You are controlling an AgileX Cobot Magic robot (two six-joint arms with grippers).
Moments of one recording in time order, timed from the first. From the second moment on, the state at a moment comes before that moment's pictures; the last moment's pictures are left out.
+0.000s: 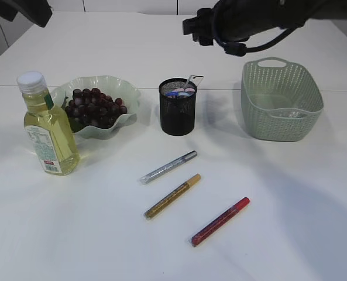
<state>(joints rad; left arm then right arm) -0.52 1.52 -1.69 0.10 1.24 -0.15 0.37 1.93 -1.60 -0.18 0.27 0.24</state>
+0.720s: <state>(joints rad) -0.52 1.52 -1.69 -0.02 1.25 -0.15 0.37 1.70 -1.67 0.06 1.23 0.19</state>
